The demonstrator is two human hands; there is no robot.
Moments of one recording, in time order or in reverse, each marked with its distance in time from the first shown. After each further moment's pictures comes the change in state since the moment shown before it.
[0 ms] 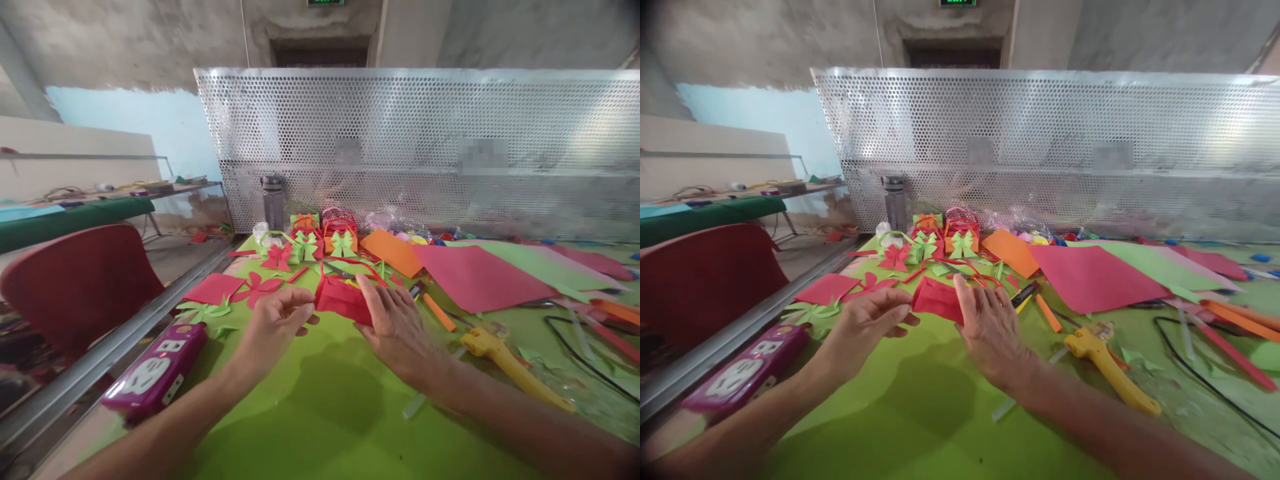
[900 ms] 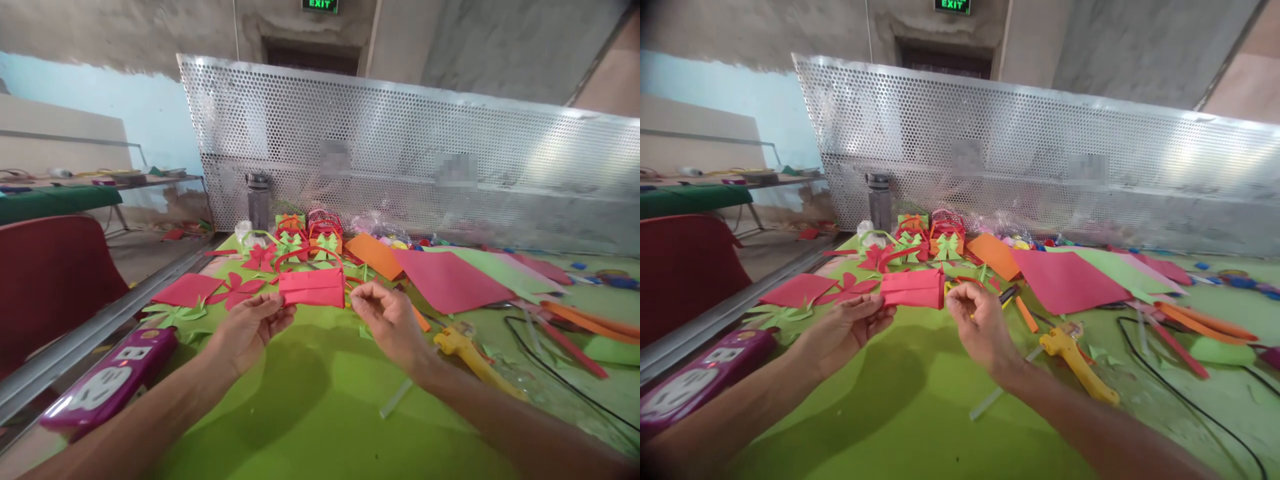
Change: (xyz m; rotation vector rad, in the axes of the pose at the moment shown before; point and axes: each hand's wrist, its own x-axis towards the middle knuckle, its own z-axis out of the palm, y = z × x) left_hand 0.020 -0.018 -0.004 -0.732 0.087 -0.296; right_hand 0.014 0.006 -0.017 1.019 0.006 0.497
